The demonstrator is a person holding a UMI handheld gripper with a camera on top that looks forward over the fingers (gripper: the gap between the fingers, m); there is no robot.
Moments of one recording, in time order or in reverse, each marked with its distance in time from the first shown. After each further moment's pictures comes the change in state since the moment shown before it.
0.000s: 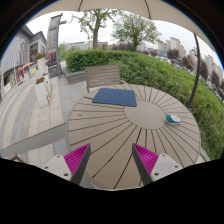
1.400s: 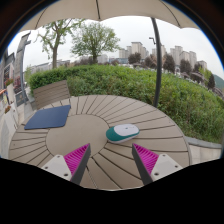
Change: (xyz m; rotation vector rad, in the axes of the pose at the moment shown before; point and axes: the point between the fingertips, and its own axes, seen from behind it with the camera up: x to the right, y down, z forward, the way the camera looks) arm 0.273 -0.024 0.132 0.170 0.322 0.247
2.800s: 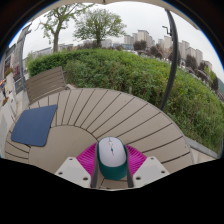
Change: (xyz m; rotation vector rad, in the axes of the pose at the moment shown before) arm 0.006 -0.049 0.126 -0.179 -0.008 -0.068
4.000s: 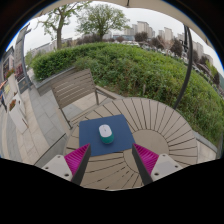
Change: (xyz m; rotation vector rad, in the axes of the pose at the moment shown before) arm -0.294 -0.080 -0.183 -0.112 -0.029 0.034
